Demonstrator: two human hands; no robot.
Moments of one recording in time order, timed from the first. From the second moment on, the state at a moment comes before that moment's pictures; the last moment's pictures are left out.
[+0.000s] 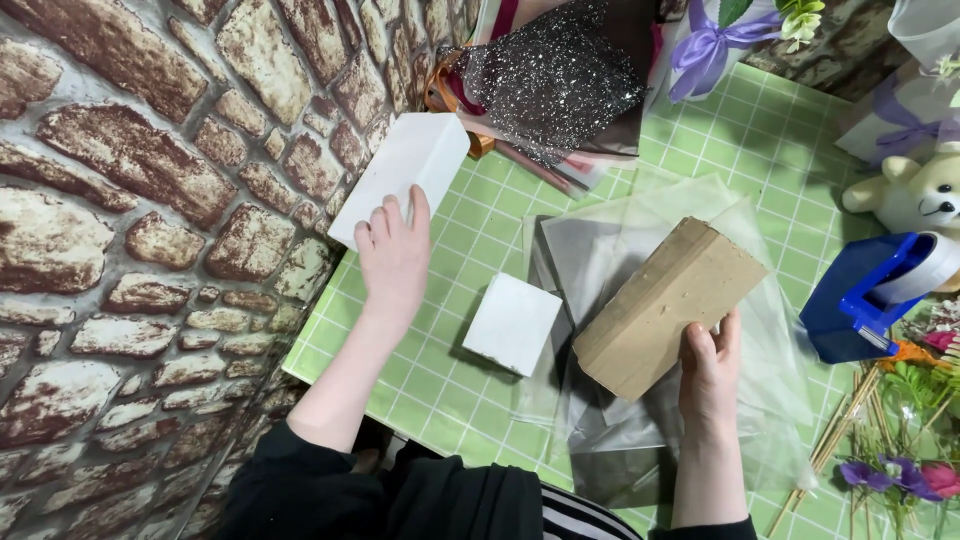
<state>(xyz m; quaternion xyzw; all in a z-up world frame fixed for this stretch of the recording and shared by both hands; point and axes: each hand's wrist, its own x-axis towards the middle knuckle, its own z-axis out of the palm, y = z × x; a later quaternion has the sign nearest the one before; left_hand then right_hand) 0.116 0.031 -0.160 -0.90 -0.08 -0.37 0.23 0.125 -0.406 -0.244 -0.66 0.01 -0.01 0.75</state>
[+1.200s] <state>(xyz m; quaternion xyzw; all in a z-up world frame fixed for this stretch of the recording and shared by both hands) 0.151 0.041 -0.116 -0.97 -0.15 -0.14 0.13 0.127 -0.423 -0.264 -0.63 -0.01 -0.07 0.77</state>
